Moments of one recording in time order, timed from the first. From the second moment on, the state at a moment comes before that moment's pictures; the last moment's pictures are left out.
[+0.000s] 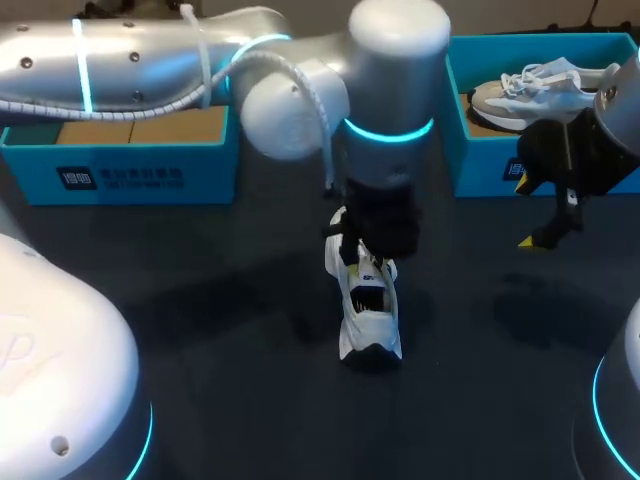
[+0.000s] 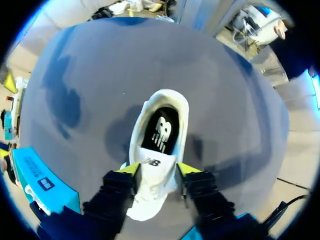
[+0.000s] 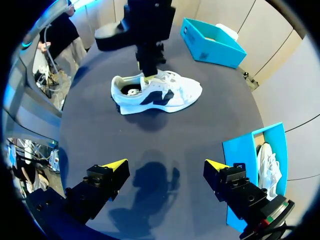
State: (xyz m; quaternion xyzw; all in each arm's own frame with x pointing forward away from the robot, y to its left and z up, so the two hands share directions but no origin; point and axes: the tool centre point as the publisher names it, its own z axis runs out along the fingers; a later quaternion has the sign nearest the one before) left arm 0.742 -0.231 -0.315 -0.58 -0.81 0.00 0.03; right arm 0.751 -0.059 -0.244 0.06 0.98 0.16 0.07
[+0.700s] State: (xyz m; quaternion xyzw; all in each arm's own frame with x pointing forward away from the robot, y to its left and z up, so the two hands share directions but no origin) left arm 0.739 -0.223 -0.308 -0.55 -0.84 0.03 0.03; right arm 0.751 -0.059 -0.244 0.06 0.98 0.16 0.07
